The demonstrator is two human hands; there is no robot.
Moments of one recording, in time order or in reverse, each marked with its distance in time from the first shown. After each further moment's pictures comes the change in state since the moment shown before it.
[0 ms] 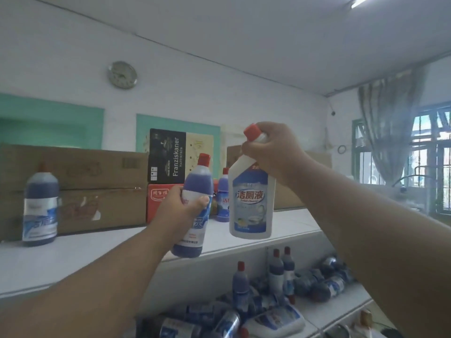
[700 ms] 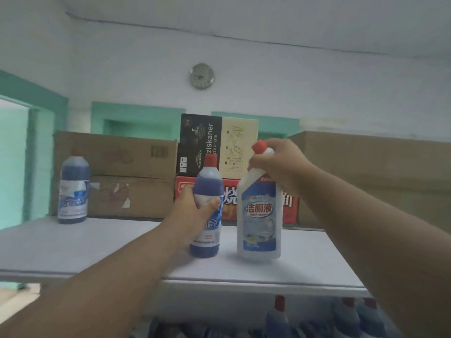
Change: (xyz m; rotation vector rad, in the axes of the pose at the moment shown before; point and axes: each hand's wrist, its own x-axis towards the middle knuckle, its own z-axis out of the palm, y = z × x) left_hand 0.101 -0.059 0.077 0.126 0.347 -0.154; right_hand 0.139 0.184 0.082 0.346 -0.398 0.045
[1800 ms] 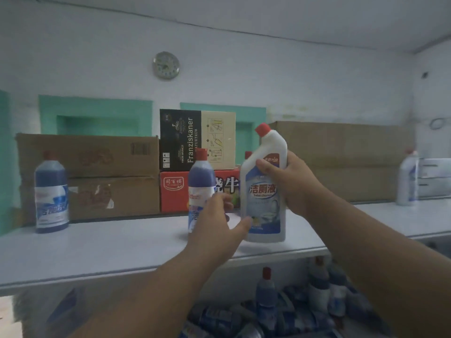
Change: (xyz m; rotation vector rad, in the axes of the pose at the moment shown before) left_hand -0.077 0.015 0.019 0.161 -0.207 0.242; right_hand -0.067 0.028 -0.011 0.313 0.136 0.054
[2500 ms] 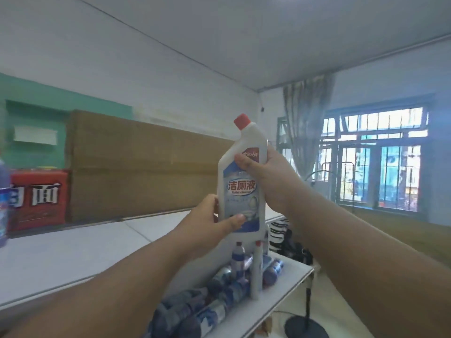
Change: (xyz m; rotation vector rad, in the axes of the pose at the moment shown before) left_hand 0.024 0.233 0.315 -0.380 -0.623 0.230; right_hand -0.069 -0.049 -0.372 -0.224 0.310 -0.052
